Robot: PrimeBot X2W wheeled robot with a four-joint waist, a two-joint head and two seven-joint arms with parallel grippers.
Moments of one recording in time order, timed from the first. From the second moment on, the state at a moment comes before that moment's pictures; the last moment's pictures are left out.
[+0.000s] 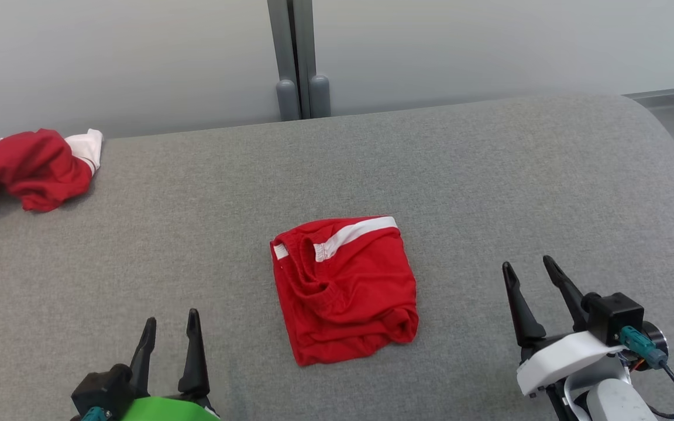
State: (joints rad) left arm 0.04 0.05 -0.10 0.24 -0.39 -0.09 -0.26; right arm -0.12 -0.05 0.04 0.30 0.18 0.13 -0.26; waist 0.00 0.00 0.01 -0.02
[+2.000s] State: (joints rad) left arm -0.01 0.05 -0.16 0.20 -0.41 -0.07 -0.26; right arm -0.48 -0.06 0.13 0.63 0.18 0.13 0.29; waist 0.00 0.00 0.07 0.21
